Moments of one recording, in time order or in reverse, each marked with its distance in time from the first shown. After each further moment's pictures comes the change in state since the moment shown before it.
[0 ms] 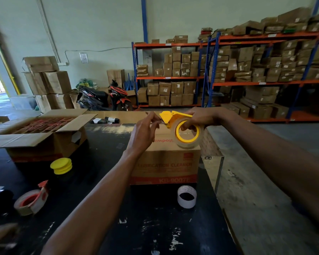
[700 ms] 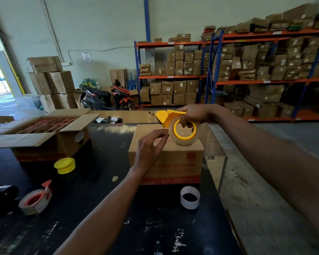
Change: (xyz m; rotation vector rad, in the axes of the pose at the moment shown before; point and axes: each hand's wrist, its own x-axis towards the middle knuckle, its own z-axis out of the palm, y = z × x) left_hand -0.042 -0.006 0.022 0.051 0.117 0.172; right_hand 0.023 -0.016 -0.002 0.069 -0.044 -0.018
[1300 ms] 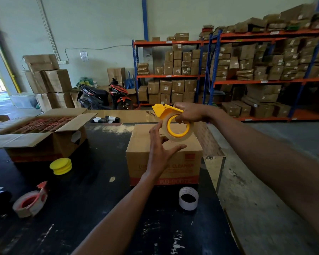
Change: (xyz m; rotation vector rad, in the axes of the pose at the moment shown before) left_hand -0.006 0.022 0.040 -0.320 0.029 -0.313; right_hand 0.008 -0.008 0.009 -0.085 0.155 -0.055
